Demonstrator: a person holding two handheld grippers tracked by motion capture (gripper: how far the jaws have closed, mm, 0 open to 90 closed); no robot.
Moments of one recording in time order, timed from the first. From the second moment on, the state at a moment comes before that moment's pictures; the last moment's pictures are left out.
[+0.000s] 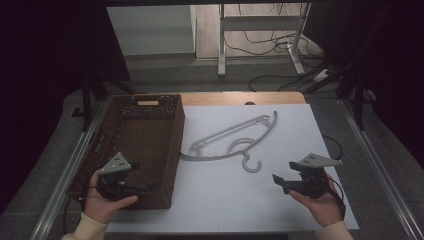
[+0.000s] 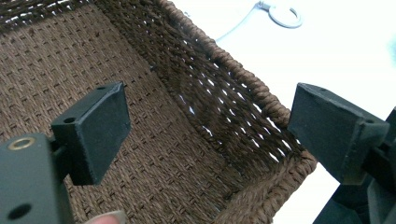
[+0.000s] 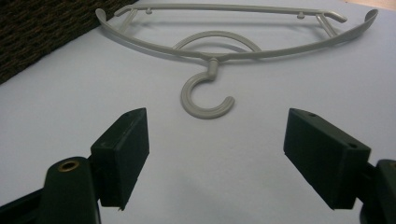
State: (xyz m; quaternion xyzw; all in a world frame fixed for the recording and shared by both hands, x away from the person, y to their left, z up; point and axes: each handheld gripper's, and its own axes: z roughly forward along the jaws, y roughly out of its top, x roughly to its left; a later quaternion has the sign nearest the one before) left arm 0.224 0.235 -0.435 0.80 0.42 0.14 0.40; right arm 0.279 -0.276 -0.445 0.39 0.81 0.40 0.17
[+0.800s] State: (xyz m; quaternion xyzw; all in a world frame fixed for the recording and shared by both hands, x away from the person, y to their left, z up) left arm 0.223 0.233 -0.433 0.80 0.42 0.14 0.40; right arm 0.323 -0.244 -0.439 0.40 0.83 0.37 0.14
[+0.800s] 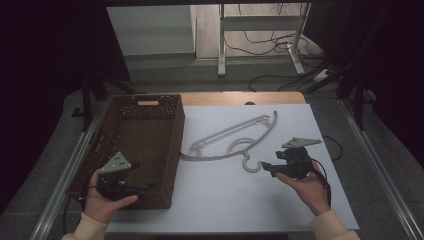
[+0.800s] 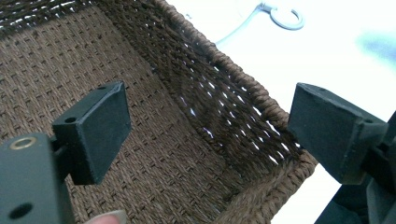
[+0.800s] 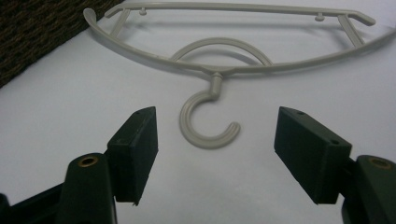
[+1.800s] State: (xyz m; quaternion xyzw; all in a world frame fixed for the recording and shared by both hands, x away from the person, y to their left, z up) left arm 0.223 0.233 -0.433 0.80 0.42 0.14 0.40; right arm 0.400 -0.194 -0.455 0.42 0.85 0.30 0.09
